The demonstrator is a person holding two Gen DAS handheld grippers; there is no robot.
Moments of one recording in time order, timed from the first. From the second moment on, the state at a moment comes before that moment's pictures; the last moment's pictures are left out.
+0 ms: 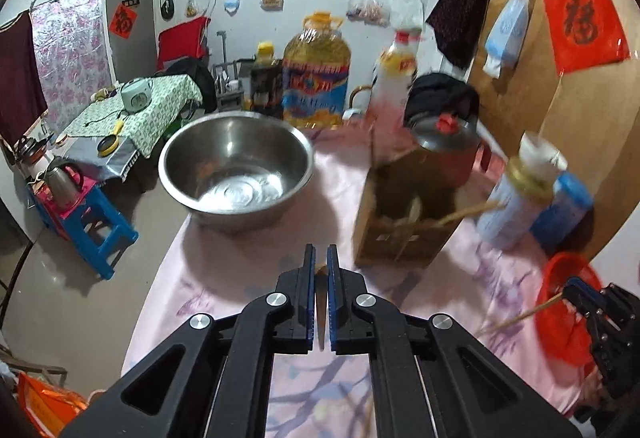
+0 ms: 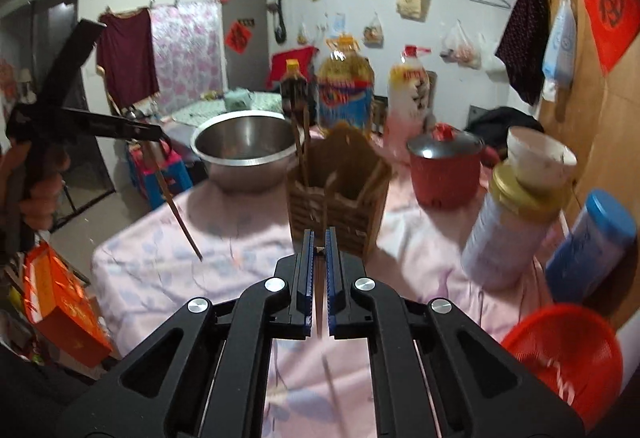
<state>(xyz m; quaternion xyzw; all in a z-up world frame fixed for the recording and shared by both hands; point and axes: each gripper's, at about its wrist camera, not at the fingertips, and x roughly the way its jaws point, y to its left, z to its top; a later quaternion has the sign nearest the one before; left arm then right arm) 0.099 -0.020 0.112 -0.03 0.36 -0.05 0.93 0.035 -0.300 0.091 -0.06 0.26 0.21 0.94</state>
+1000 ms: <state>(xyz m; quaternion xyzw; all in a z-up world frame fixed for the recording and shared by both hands) 0.274 -0.106 0.126 0.01 0.33 -0.18 0.93 0.193 -0.258 0.142 0.01 0.23 0.13 0.96</state>
